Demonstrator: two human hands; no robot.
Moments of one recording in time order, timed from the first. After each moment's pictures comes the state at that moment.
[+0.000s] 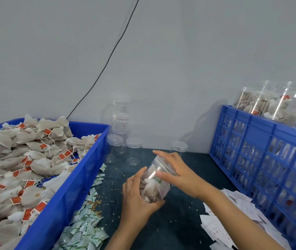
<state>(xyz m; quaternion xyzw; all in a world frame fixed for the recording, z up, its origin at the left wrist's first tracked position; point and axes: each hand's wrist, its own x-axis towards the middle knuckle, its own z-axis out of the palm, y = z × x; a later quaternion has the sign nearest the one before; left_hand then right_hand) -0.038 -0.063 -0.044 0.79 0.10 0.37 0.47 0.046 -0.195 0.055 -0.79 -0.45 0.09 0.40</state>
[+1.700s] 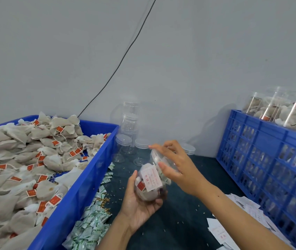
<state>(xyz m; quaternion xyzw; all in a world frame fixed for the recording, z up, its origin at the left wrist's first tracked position) -0.049 -0.050 -0.019 0.27 0.01 0.04 0.96 0.029 -0.171 0.071 -0.77 -0.53 -0.10 0.35</state>
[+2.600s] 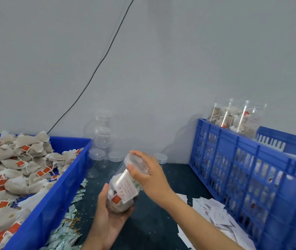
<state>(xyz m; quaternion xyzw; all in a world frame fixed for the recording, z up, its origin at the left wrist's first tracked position) -0.052 -0.057 -0.013 0.31 0.01 0.17 0.94 -0.001 -0.172 0.085 -0.76 -0.37 -0.01 0.54</state>
